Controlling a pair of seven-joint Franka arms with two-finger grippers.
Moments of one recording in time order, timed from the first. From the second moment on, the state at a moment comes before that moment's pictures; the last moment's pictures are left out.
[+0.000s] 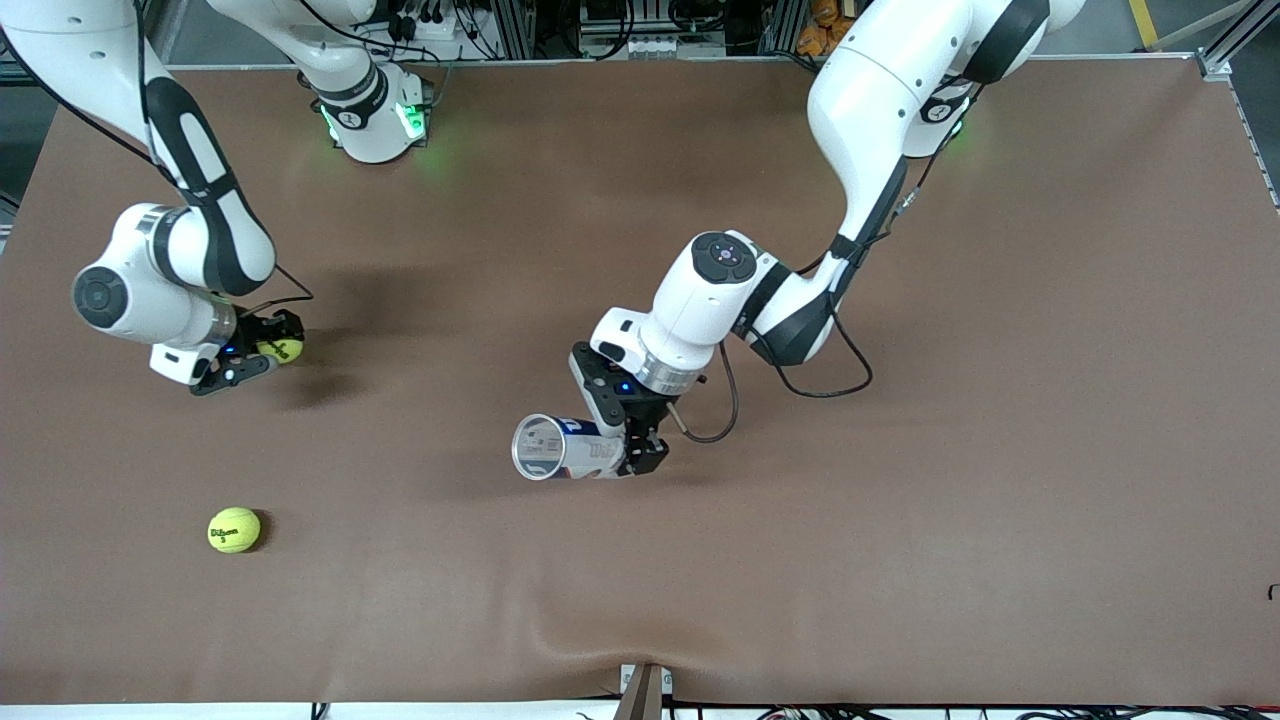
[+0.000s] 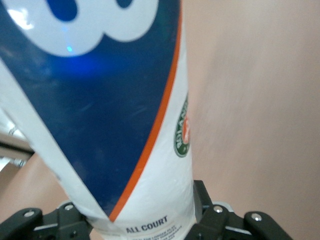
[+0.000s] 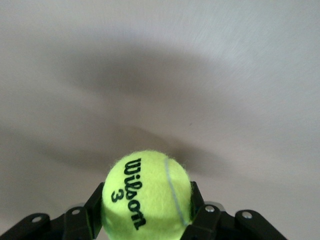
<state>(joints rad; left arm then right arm) -0.63 0.82 -0.13 -1.30 -0.03 2.74 0.49 -0.08 0.28 -0.11 -2.22 0.01 2.28 -0.57</state>
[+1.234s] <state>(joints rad) -0.67 0.98 -0.23 -1.33 -0.19 3.43 0.45 0.01 0.26 -0.10 -1.62 0.05 1.70 -0.36</state>
